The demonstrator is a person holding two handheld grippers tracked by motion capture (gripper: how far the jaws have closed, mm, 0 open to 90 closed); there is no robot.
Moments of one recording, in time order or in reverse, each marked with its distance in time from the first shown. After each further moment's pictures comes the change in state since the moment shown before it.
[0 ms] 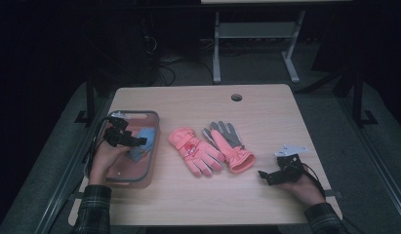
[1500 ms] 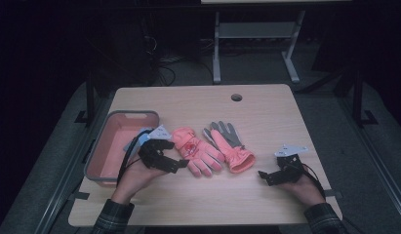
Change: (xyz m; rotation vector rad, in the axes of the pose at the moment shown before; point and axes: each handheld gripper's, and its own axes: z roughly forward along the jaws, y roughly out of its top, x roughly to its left) left arm -0.169 0.002 -0.015 -0.100 -0.263 0.303; right arm 0.000 0.000 0.000 0.001 0.005 -0.005
